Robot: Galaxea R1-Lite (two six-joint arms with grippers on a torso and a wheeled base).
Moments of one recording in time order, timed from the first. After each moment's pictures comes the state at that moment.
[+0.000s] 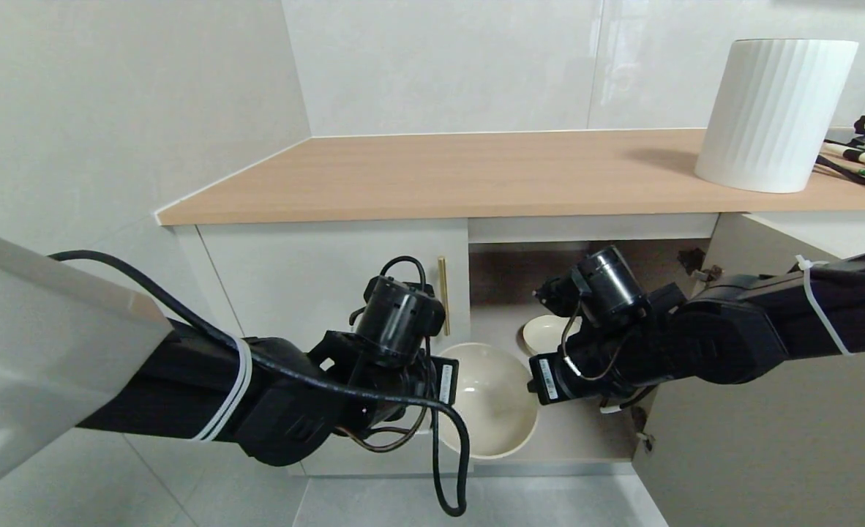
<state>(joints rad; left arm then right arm) -0.69 1.99 -1.03 -0.27 0.27 -0.33 0.63 1.98 -1.24 0.11 0.07 0.31</state>
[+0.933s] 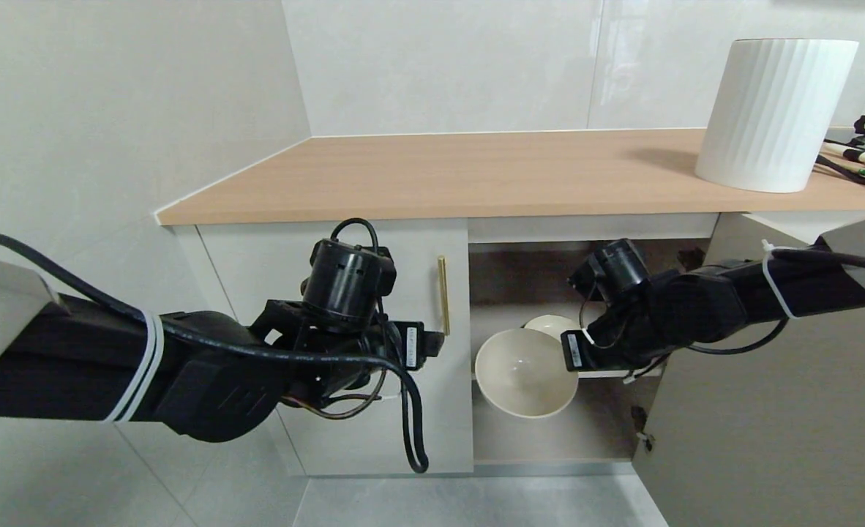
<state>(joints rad) -0.61 1.88 -1.02 -0.26 0.29 -0.33 0.47 2.10 -1.37 0.18 -0.05 0.31</state>
